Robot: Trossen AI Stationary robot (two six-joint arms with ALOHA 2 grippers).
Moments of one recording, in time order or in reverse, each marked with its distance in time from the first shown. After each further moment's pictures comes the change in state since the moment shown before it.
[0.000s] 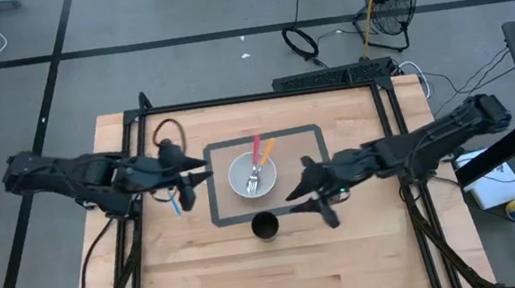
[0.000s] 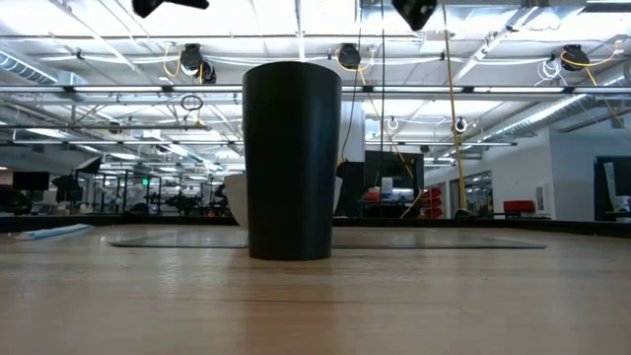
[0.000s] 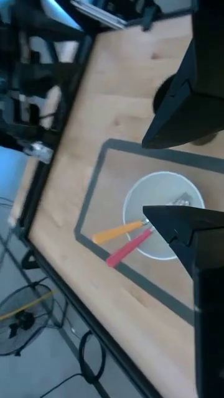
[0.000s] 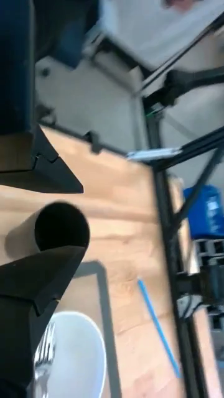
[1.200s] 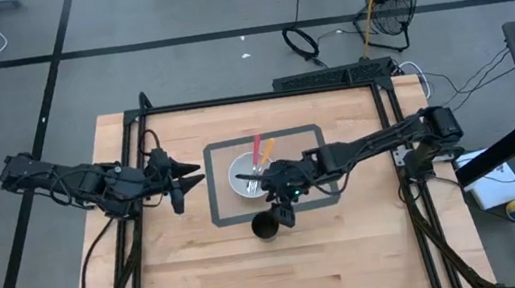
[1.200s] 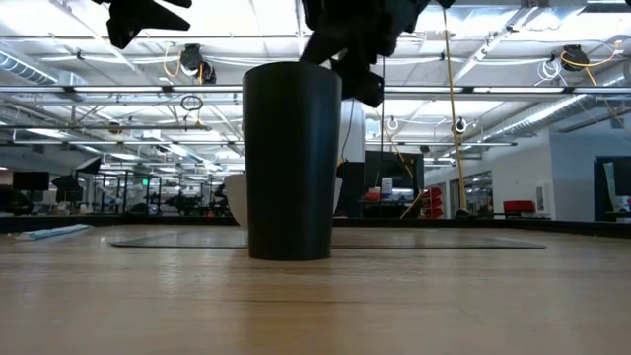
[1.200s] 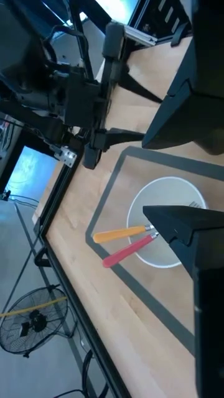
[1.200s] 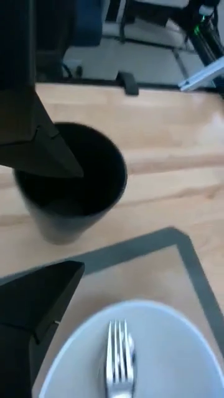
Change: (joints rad) left arm -0.069 -0.227 -0.323 0.257 -0.095 -0.080; right arm -0.120 0.448 0.332 -0.316 -0.124 0.143
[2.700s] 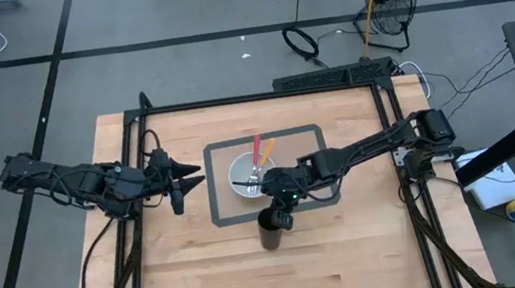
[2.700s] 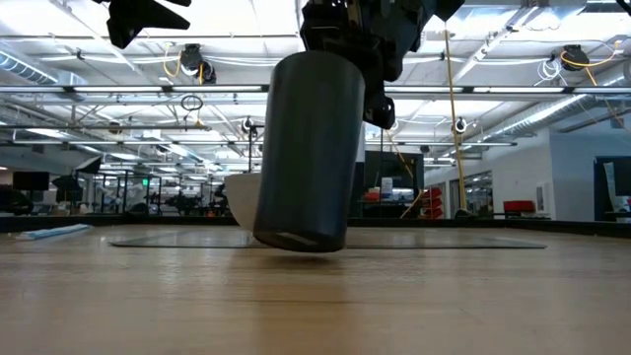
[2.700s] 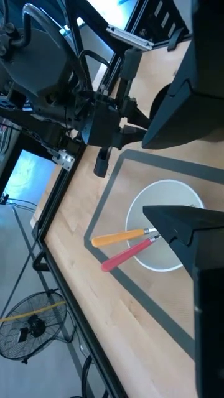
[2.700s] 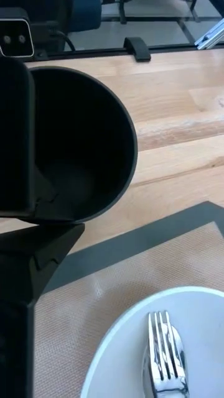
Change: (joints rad) left arm 0.000 0.000 0.000 0.000 0.018 0.005; right arm 0.002 0.056 -0.001 -0.045 0.019 0.082
